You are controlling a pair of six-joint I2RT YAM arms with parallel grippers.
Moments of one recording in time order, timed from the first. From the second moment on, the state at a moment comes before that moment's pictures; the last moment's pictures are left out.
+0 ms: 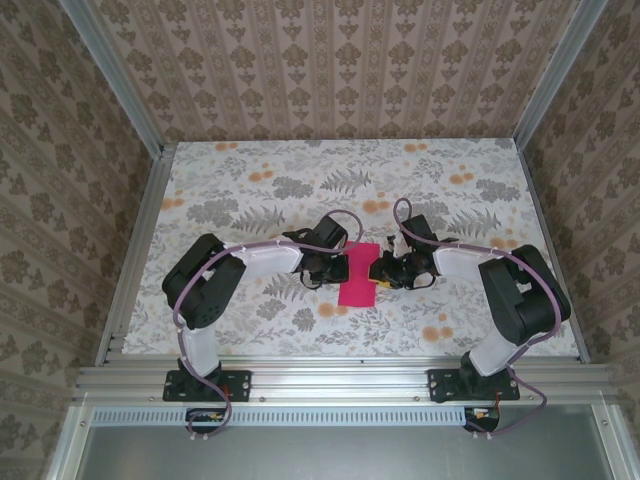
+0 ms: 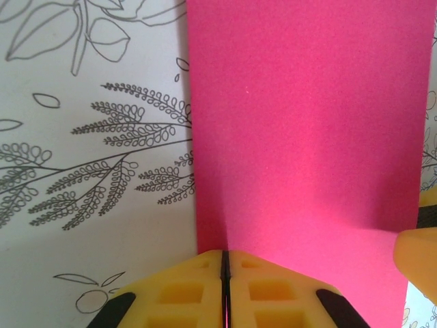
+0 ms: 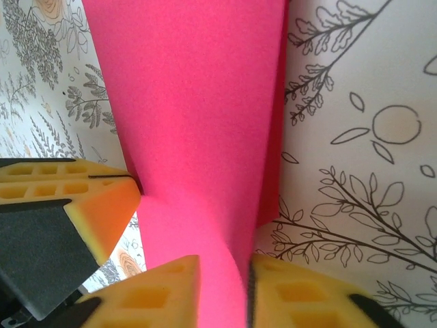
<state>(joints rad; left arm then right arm) -0.85 1.88 1.11 -0.35 0.24 -0.73 0.33 1.63 0.74 -0.25 -0.58 0.66</state>
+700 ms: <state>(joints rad) -1.19 1.73 1.10 -0.45 -0.05 -0.36 0.32 1.64 0.75 -0.25 -0.61 0.72</state>
